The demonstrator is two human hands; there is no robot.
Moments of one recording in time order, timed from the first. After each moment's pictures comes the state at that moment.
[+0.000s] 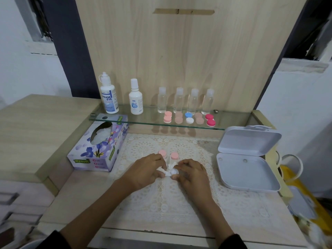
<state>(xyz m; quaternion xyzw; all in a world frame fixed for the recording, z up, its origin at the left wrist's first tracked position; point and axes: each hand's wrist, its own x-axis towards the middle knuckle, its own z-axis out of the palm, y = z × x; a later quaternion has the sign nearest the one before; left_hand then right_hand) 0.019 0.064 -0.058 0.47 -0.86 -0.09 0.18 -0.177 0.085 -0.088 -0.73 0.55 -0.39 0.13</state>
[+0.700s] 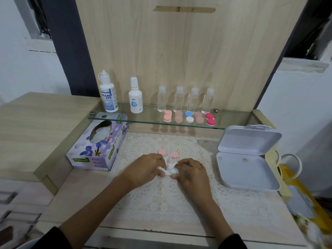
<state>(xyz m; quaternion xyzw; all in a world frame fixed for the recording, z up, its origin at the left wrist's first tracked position) 0.019 0.057 -0.057 0.45 -0.87 -0.13 0.18 -0.177 0.086 -0.087 -0.73 0.55 -0.38 0.14</state>
